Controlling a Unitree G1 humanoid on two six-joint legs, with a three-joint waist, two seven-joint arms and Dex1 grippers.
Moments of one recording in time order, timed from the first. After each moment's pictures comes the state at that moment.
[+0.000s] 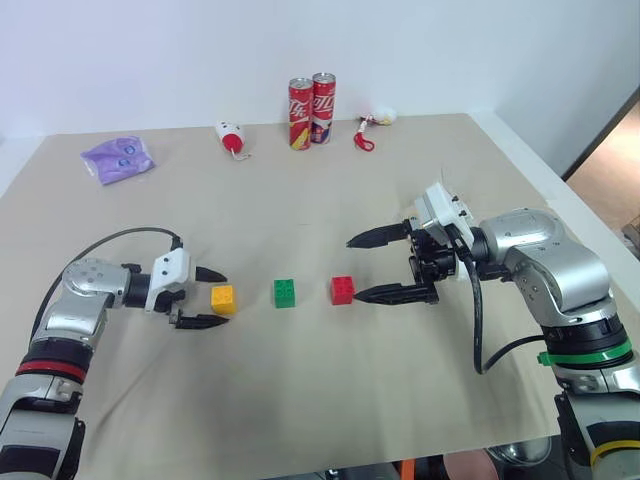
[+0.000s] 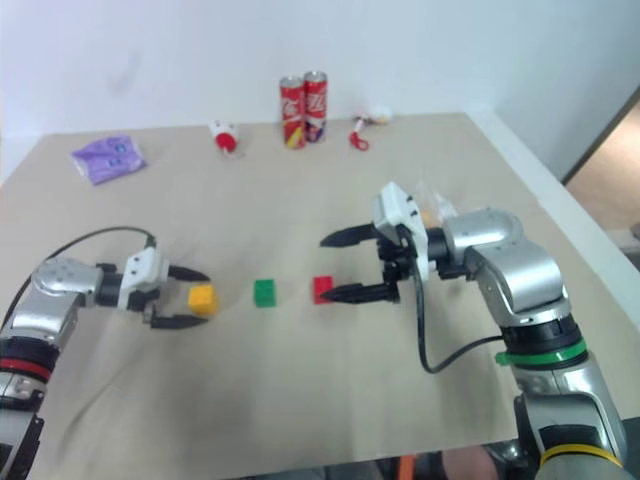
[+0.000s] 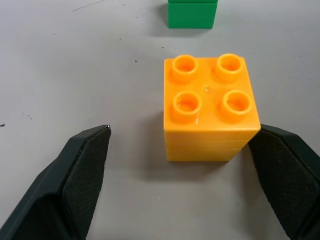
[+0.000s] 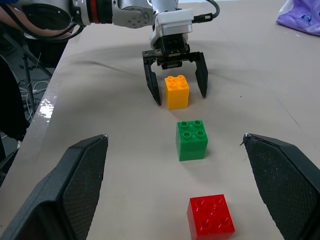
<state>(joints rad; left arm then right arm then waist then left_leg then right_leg) -0.52 0.74 -0.08 0.53 -0.20 -0.16 -1.44 -0.69 -0.74 0.12 -0.13 0.51 0.56 1.35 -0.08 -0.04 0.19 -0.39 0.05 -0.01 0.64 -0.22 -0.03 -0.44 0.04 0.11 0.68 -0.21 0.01</state>
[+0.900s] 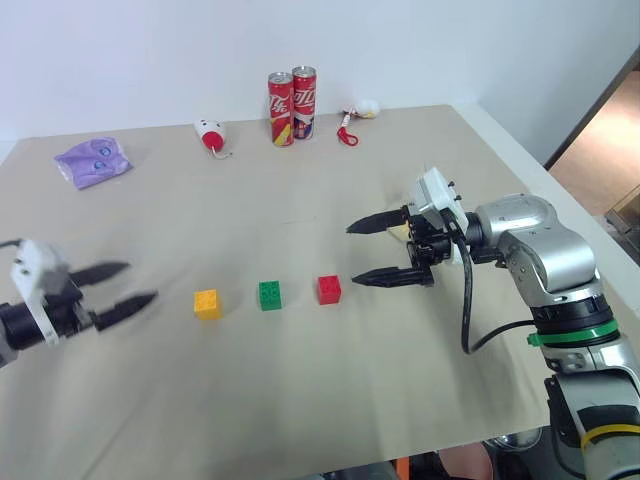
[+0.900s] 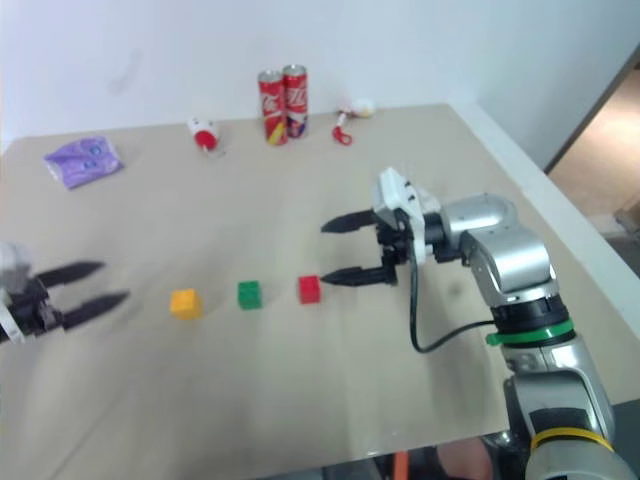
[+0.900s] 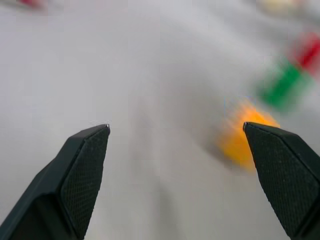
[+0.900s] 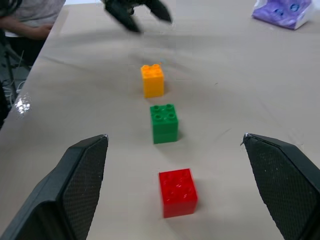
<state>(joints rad) -0.03 0.73 0.63 -0.17 -0.69 0.52 -0.86 -0.80 -0.70 0.15 0.06 0.45 0.45 1.39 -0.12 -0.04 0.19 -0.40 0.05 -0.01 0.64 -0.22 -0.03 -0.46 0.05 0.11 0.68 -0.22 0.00</state>
